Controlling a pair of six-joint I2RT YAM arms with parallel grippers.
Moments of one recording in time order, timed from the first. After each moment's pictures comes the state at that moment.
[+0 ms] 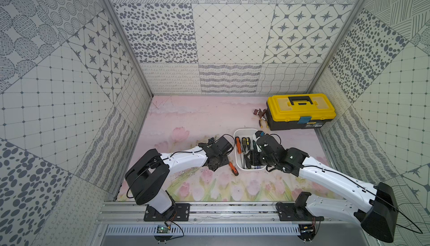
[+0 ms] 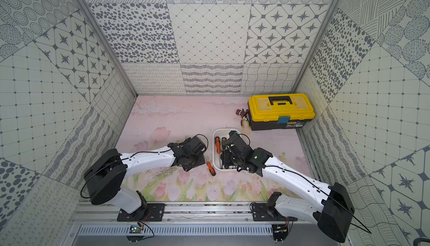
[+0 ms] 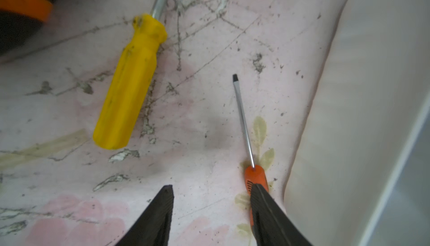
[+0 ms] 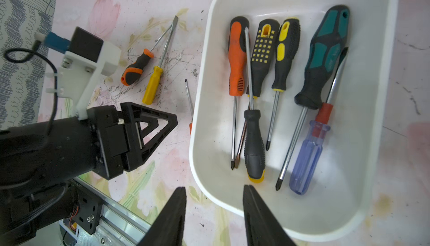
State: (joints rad) left arm -0.82 1.60 0.91 -0.50 -0.04 -1.14; right arm 0.85 1.11 0.83 -0.62 0.05 0.71
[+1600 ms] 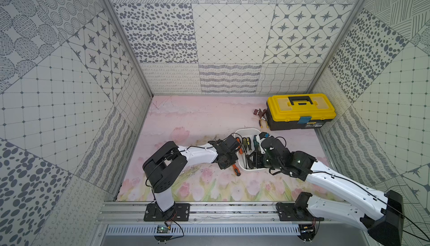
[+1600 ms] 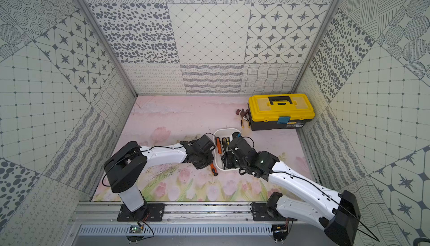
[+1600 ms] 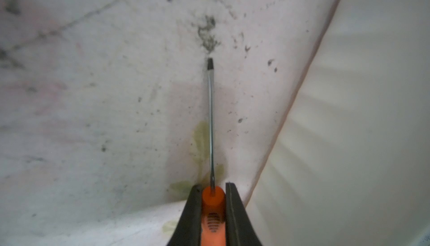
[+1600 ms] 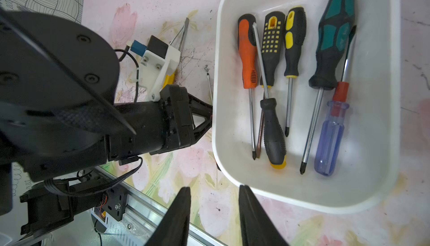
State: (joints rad) left arm -0.85 1.78 1.02 -0.40 0.07 -1.30; right arm 0.88 1.02 0.83 -0.66 0.03 0.80
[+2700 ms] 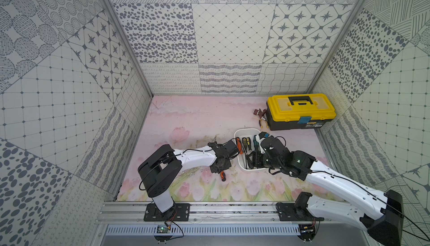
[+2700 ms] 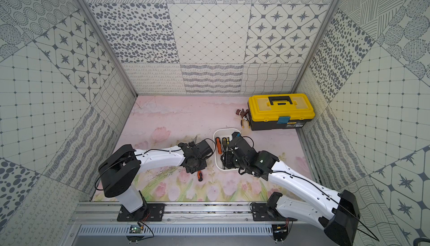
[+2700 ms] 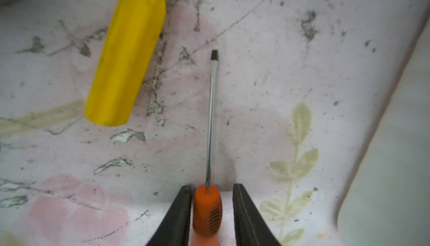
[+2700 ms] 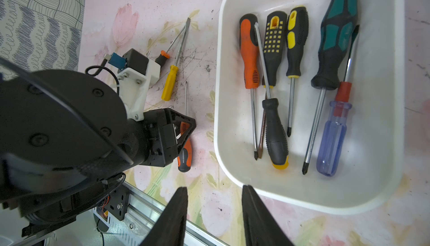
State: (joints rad) left arm -0.89 1.73 1.00 -0.64 -0.12 -1.18; right arm 0.88 1.02 0.83 -0.65 0.03 0.80
